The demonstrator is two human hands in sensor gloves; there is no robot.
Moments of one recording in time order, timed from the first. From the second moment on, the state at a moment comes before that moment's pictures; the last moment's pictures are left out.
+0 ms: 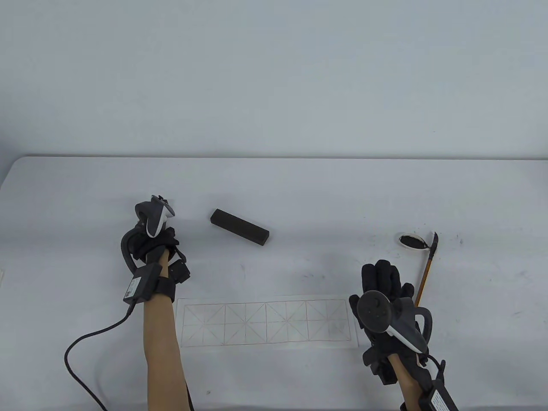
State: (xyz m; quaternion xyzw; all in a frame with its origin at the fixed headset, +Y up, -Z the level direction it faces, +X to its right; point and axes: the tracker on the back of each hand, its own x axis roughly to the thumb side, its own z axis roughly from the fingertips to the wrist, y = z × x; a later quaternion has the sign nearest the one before) left_hand -0.295 -0.743 -0.505 -0.22 0.41 0.02 0.88; right_hand 0.189 -0.694 -0.300 0.05 -0.02 1.00 0.07
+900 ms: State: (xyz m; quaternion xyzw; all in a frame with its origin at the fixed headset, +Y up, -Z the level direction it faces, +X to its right) left_hand -0.283 -0.681 -0.448 -0.04 0.29 0.01 0.96; right_hand 0.190 -0.690 -0.298 0.06 -0.04 0.99 0.08
